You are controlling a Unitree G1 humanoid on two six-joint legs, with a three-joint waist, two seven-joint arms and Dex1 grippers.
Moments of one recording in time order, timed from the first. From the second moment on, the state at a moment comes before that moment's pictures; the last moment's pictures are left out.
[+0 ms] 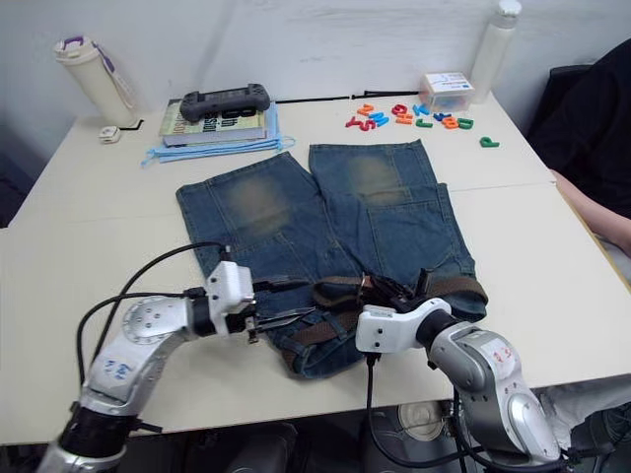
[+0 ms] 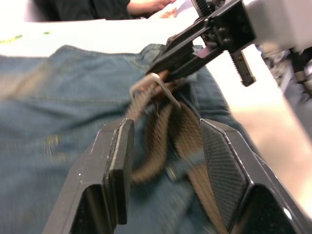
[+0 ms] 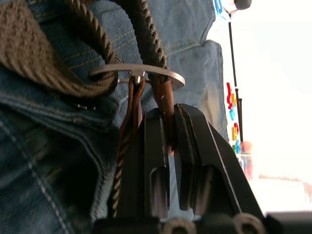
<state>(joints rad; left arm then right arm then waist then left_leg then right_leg) -0.16 0.54 -0.10 -0.40 -0.36 0.32 -0.88 0.00 -0.55 0.16 -0.63 -0.75 0.09 0.67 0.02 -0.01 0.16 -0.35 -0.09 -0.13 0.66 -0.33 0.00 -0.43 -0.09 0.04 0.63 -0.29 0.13</state>
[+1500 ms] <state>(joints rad) -0.22 0.68 -0.32 -0.25 -0.11 0.17 -0.86 0.03 -0.57 0.11 -0.64 -0.72 0.08 0.66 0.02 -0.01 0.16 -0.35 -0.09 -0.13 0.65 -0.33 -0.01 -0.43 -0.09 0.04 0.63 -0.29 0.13</state>
